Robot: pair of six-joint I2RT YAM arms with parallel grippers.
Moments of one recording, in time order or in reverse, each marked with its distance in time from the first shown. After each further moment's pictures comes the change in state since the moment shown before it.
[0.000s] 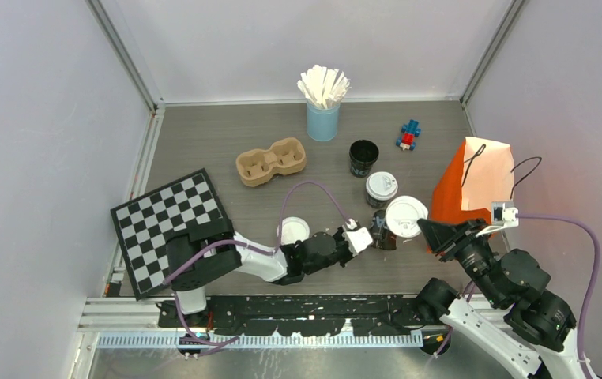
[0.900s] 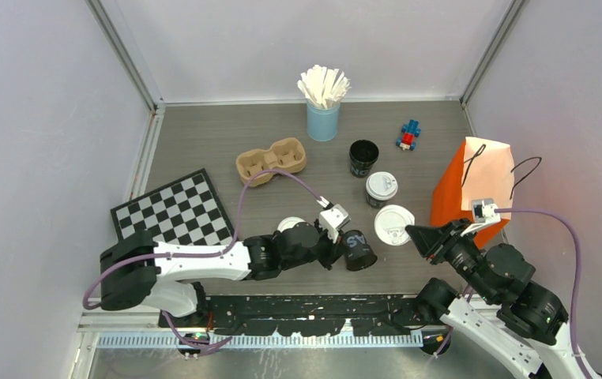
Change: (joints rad) left arm 0.000 -0.428 0.013 -0.562 0.040 -0.467; right arm 0.000 0.021 -0.031 -0.024 -0.094 0.003
